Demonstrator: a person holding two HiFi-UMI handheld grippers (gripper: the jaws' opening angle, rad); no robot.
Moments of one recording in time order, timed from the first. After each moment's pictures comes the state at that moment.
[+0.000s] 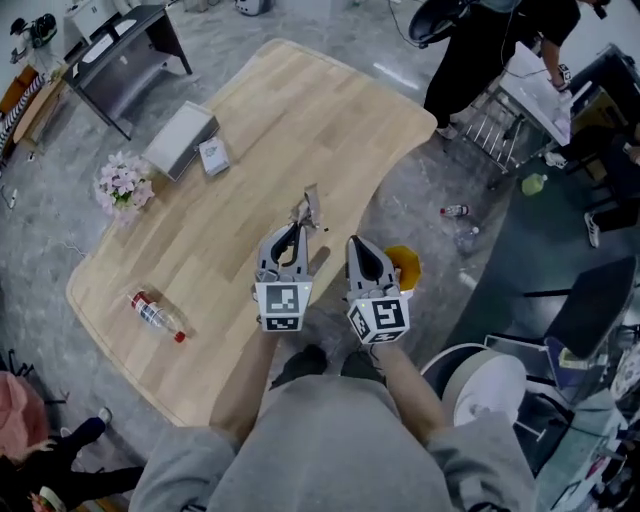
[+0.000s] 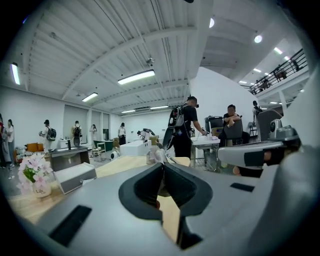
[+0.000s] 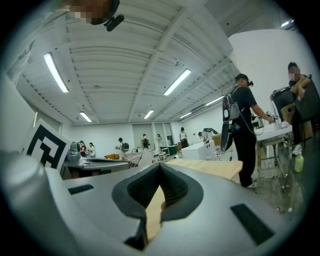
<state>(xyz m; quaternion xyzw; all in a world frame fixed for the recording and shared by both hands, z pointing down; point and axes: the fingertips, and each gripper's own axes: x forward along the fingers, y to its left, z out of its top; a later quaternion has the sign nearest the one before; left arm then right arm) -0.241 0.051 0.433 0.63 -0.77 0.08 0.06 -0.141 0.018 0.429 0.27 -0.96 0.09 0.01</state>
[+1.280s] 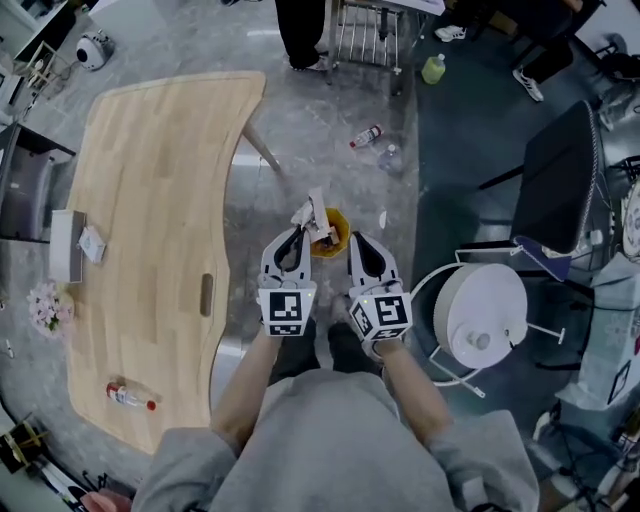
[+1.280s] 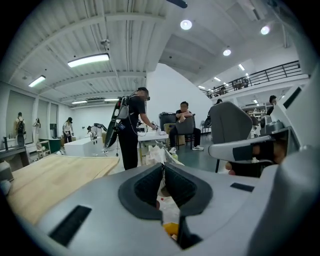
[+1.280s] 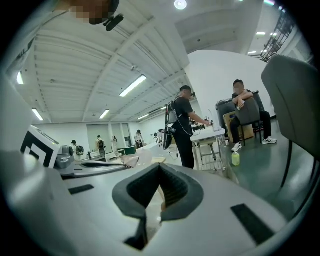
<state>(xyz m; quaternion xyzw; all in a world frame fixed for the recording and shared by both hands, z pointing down) 0.071 -0.097 0.494 0.81 -0.57 0.12 0.07 0.170 -0.094 0.486 0.50 -0.85 0.14 0.02</state>
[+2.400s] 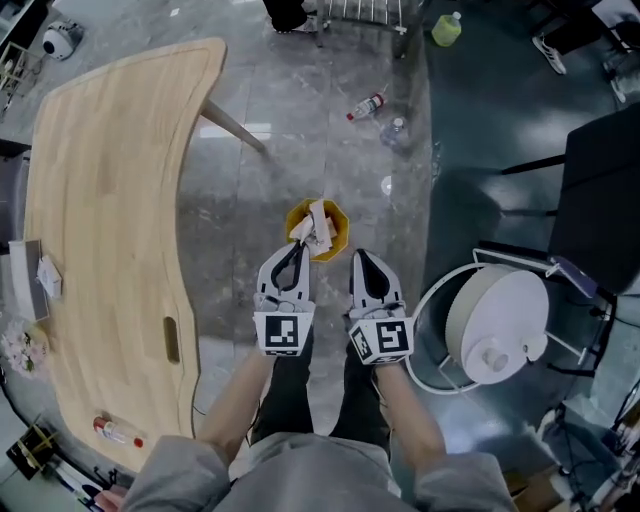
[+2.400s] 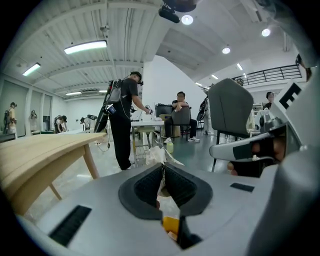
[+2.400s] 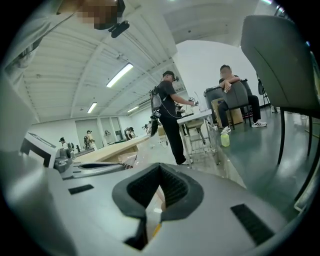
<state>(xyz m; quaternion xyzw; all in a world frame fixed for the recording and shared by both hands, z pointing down) 0.102 -0.143 0.651 0.82 -0.55 0.13 0.09 0.204 -0.135 0.643 0.54 -0.82 0.19 0.05</state>
